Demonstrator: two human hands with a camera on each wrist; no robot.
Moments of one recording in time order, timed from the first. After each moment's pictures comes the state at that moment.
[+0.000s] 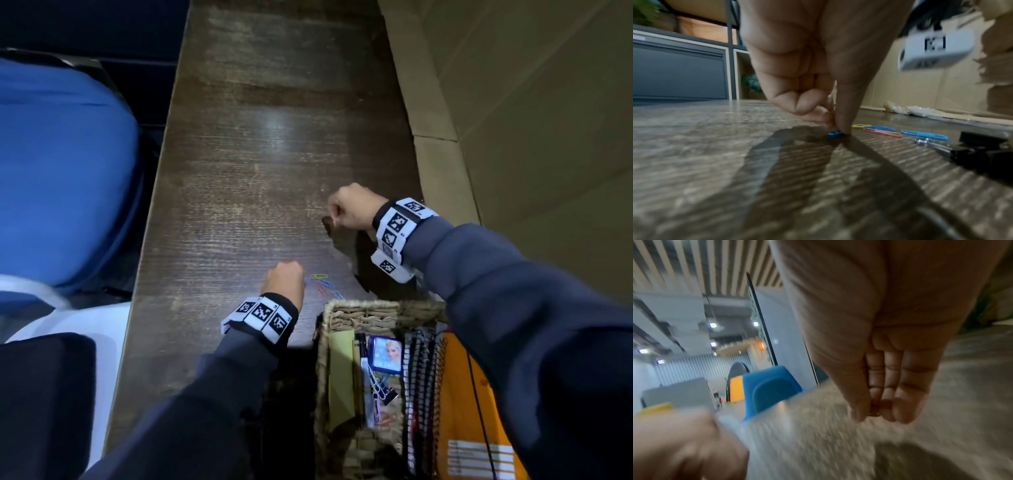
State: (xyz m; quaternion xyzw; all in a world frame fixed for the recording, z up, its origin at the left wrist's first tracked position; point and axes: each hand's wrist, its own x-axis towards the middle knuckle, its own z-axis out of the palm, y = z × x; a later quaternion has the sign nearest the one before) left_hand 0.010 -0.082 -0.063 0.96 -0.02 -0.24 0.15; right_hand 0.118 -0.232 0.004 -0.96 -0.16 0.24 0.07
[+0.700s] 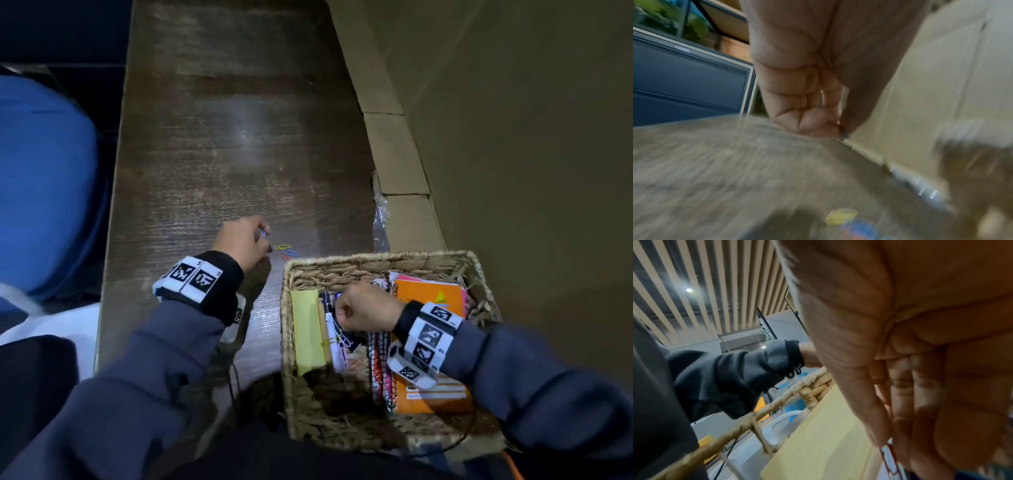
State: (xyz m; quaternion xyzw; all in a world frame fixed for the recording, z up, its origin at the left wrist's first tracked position) left_hand -0.003 -0.069 0.011 0.94 -0.06 -0.19 0.27; right_hand -0.107 -0.275 0.006 -0.90 -0.07 0.39 0.18
